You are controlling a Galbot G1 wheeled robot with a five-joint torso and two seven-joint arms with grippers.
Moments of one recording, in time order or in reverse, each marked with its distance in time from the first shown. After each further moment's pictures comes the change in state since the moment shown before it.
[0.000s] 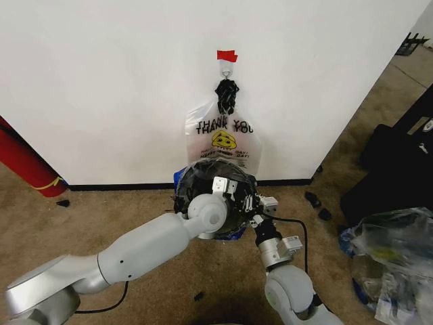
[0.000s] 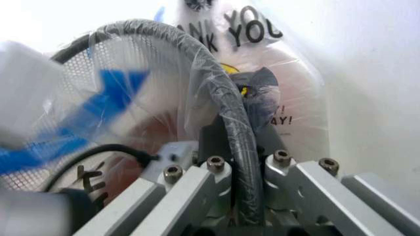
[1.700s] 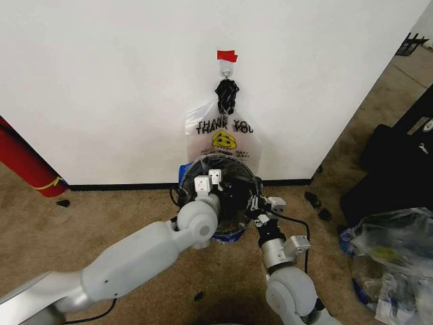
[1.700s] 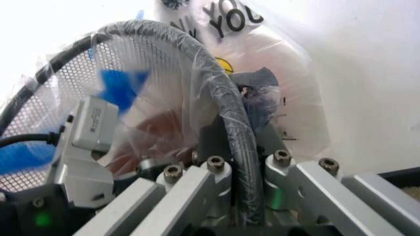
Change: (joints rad) left arm 0.105 0.067 -0.076 -0.123 0.139 -0.307 -0.052; right arm -0.032 0.033 -0.008 0.056 0.111 -0.048 0.067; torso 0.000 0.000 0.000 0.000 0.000
